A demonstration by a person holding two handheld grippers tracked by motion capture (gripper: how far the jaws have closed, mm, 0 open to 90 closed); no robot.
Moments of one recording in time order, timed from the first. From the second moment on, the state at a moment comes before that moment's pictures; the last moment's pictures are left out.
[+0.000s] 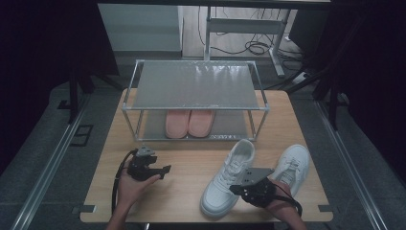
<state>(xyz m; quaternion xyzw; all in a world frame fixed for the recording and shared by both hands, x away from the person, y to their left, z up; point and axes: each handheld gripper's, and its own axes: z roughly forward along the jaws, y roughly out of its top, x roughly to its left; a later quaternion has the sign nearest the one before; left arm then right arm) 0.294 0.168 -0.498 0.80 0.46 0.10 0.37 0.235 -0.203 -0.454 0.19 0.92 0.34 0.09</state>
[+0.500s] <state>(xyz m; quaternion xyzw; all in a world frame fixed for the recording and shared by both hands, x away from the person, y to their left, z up) 0.293 0.171 -0.496 0.80 0.46 0.10 0.38 0.226 -0.192 -0.461 0.16 0.94 0.30 0.05</state>
